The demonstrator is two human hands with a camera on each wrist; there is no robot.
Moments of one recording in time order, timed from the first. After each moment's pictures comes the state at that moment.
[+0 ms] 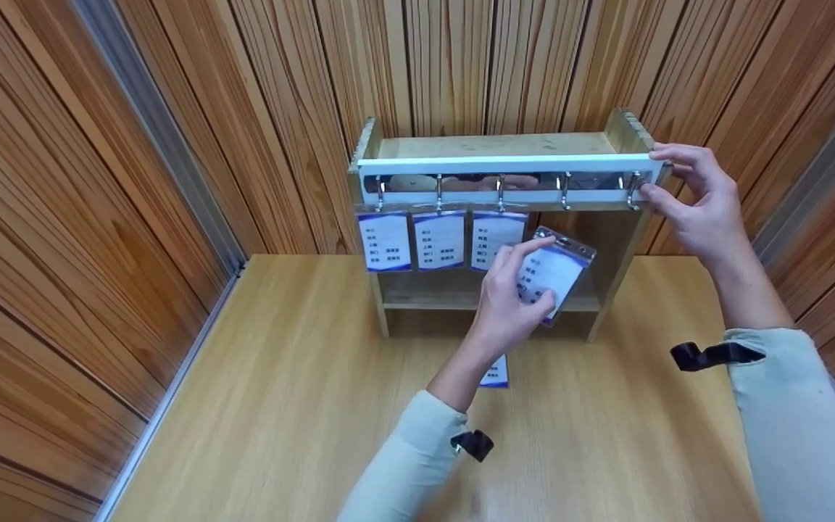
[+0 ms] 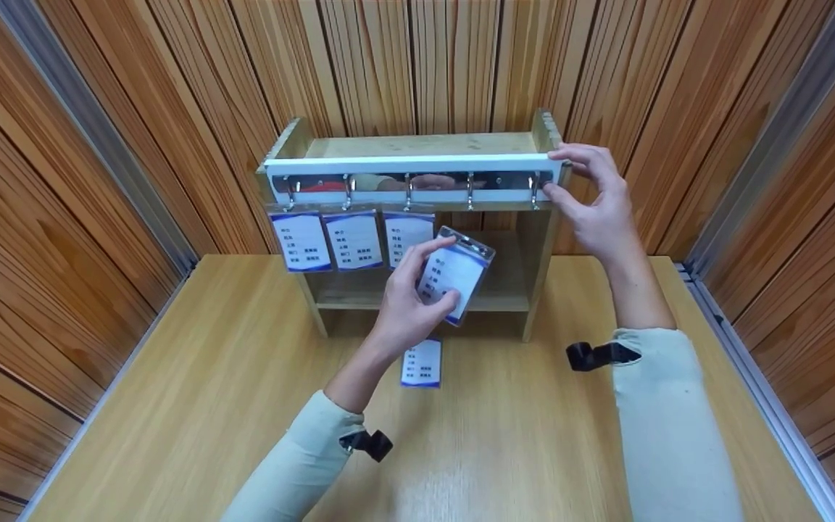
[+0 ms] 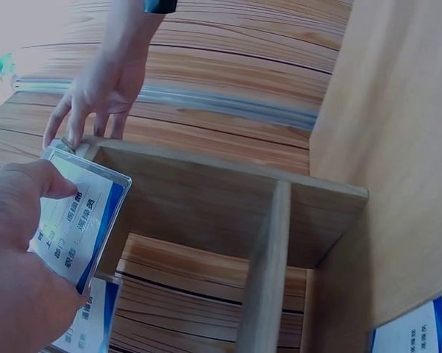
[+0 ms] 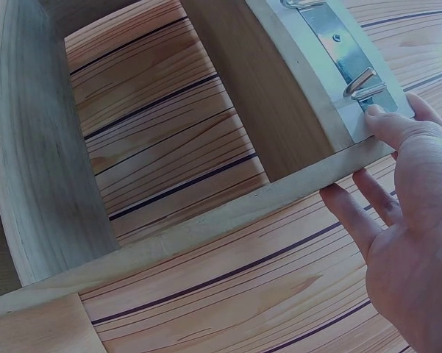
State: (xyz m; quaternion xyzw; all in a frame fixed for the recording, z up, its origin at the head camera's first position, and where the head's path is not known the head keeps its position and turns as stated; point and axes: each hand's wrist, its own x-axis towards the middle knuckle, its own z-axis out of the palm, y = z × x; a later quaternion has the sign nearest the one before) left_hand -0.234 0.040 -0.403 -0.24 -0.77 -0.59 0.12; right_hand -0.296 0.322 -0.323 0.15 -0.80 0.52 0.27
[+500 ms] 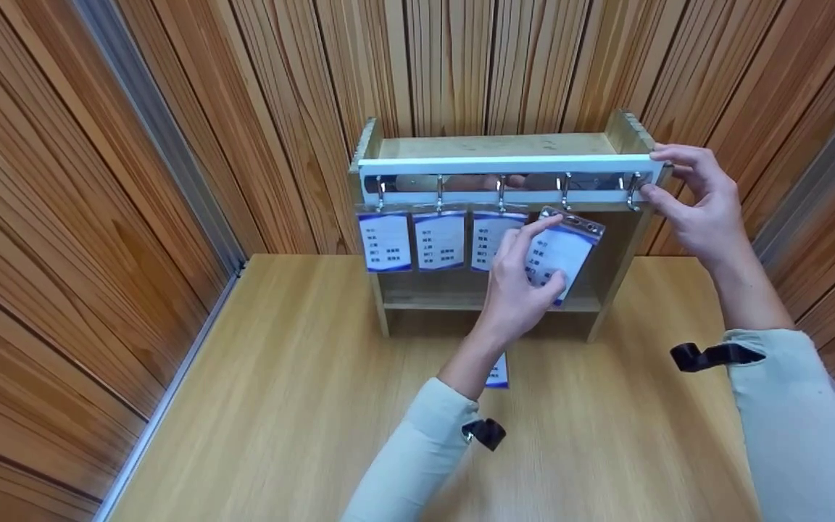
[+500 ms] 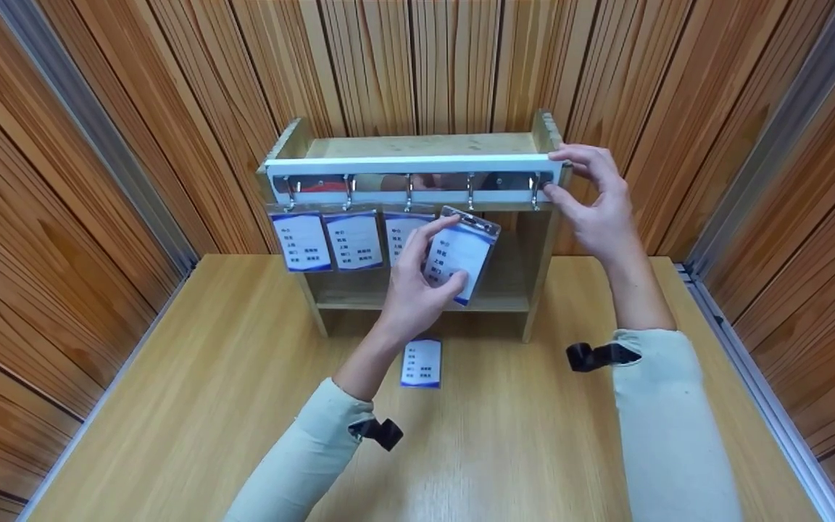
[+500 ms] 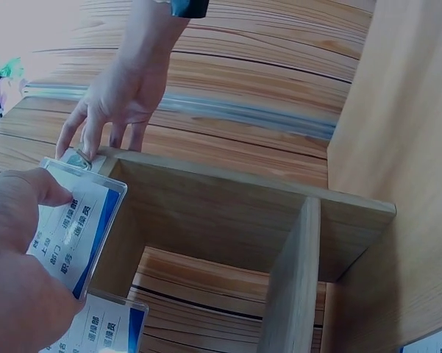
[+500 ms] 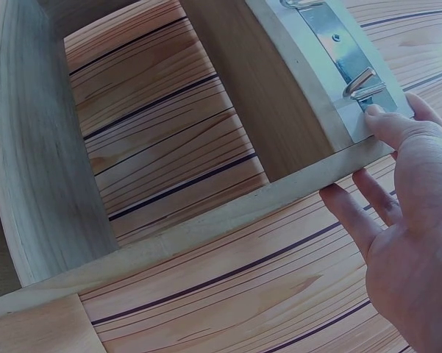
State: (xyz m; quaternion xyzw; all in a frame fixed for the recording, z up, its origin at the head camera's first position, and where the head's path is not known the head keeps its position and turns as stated) left_hand -0.239 0.052 -0.381 -0.24 -0.75 -0.59 0.16; right_hand -0.299 0.324 -0.326 0.14 -0.80 0.52 0.27
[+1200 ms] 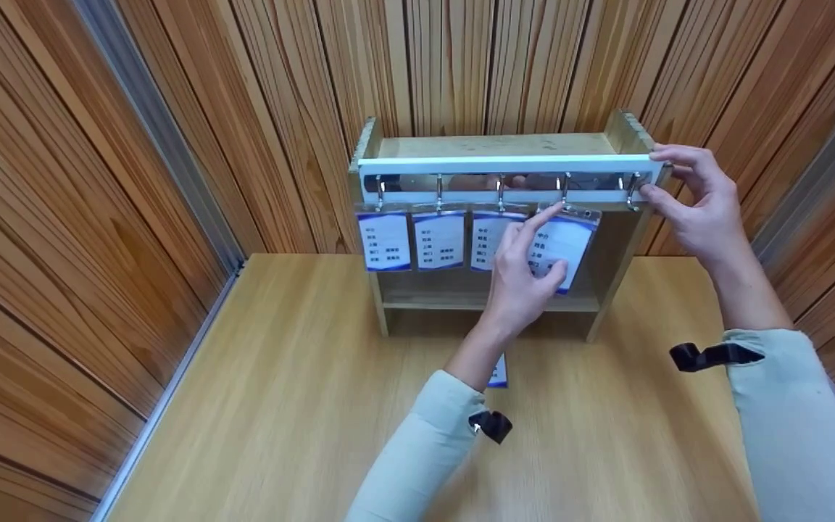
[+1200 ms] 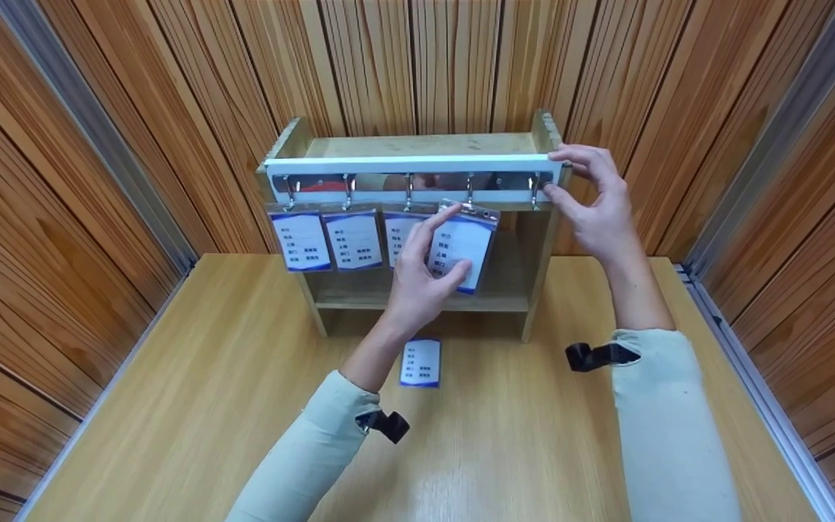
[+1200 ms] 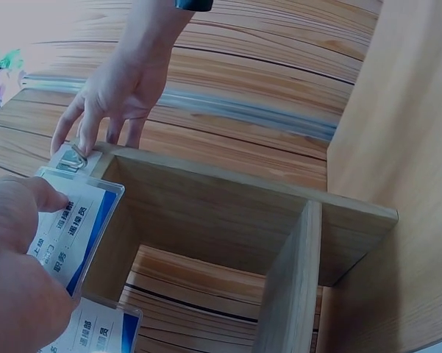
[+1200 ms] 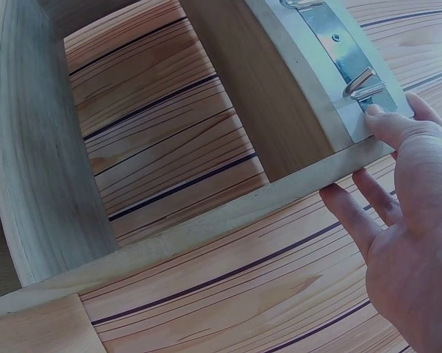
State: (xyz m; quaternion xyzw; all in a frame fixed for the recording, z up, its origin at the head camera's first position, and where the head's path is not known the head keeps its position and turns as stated) left_hand -0.250 0.060 -0.380 -0.24 -0.75 -0.60 0.18; right_hand -0.297 0.323 -0.325 0.15 -0.80 0.52 0.27
